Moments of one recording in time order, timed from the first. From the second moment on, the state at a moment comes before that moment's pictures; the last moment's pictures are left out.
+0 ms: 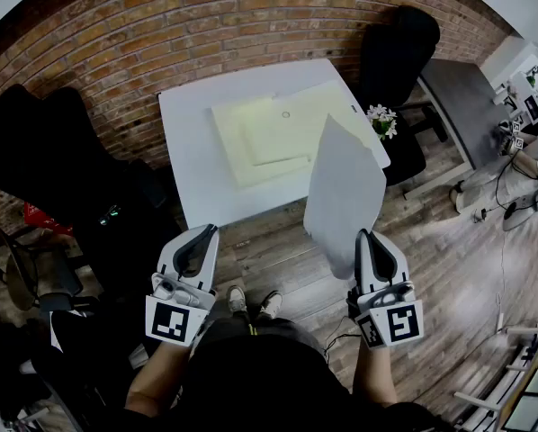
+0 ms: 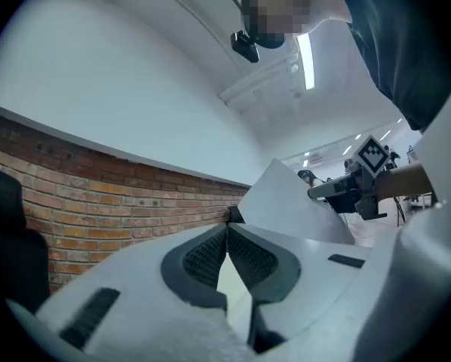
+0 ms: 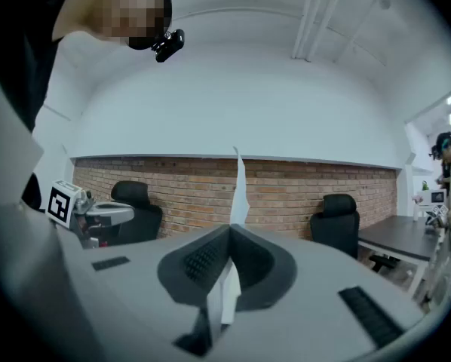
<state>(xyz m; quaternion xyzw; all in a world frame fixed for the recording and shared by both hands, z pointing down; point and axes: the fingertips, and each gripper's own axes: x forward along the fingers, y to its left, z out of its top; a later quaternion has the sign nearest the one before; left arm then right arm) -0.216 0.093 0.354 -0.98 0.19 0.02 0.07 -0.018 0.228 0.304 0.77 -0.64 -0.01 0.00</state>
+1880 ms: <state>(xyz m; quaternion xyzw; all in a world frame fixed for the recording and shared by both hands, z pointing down) -0.042 -0.022 0.372 -0.98 0.19 0.01 0.04 0.133 0.119 0.313 0.75 -0.66 0.00 0.03</state>
